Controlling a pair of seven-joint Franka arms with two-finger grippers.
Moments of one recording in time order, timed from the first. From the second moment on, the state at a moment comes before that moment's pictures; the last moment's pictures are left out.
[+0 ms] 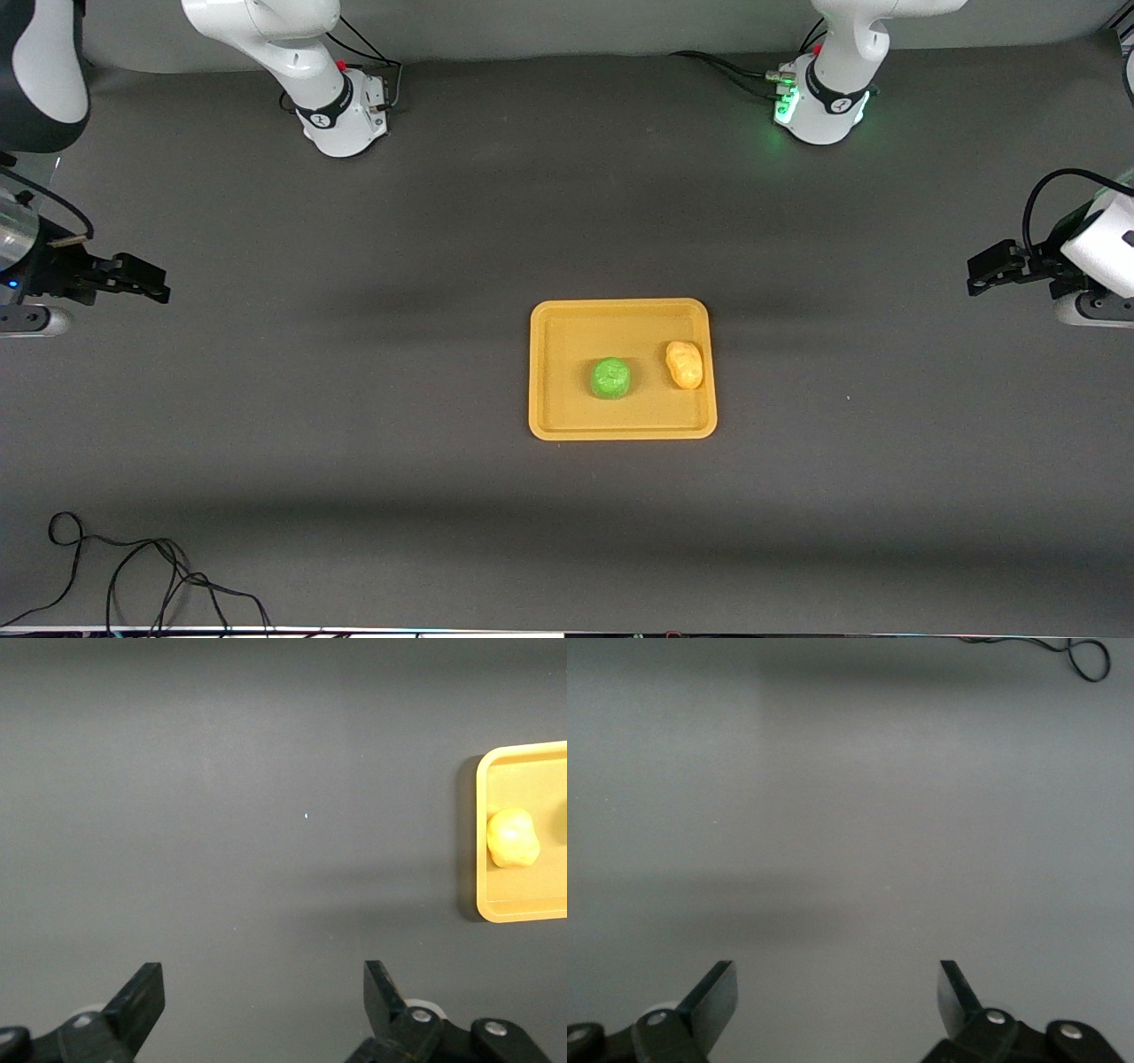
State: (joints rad) left arm -0.06 0.06 0.05 -1.64 0.02 1.68 0.07; right arm -0.01 0.06 -0.03 -1.63 -0.06 1.65 -0.04
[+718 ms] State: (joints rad) left arm -0.06 0.06 0.05 -1.64 0.02 1.68 0.07; right arm -0.02 0.03 -0.02 -1.62 -0.06 1.58 -0.04
